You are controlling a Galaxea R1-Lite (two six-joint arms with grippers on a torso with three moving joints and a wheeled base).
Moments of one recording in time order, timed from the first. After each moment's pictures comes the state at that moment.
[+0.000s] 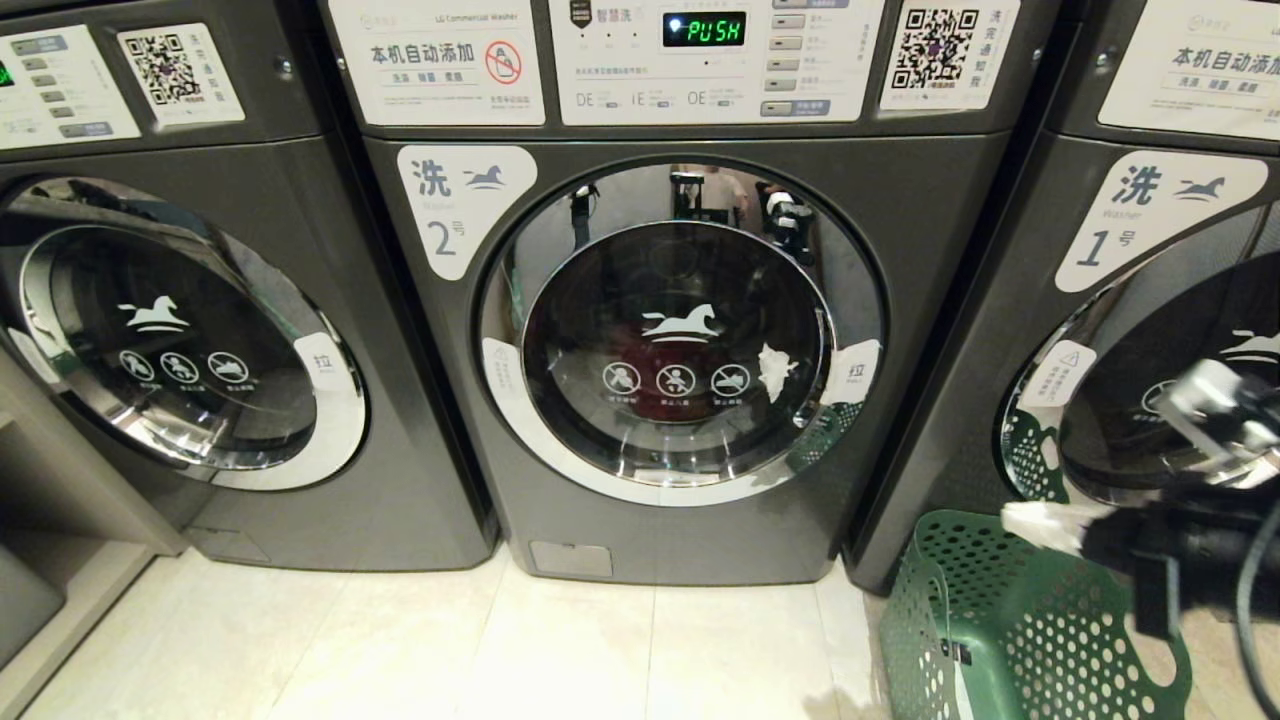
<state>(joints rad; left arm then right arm) -0.52 0.93 -1.62 1.04 0.42 -0.18 0.12 1.29 -0.62 -0.24 0.45 -0.20</state>
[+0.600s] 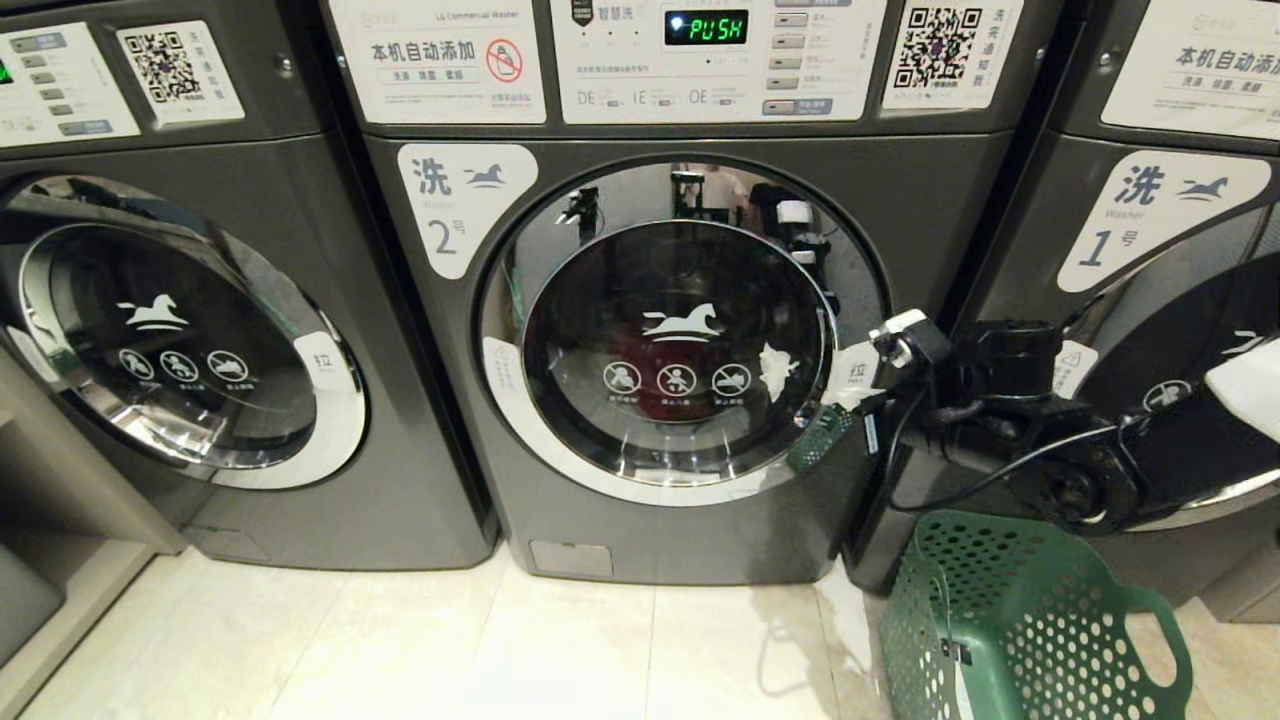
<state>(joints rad) -0.28 0.50 -1.22 1.14 0.50 -0.06 0.21 2.04 -1.02 -0.78 0.13 -0.21</state>
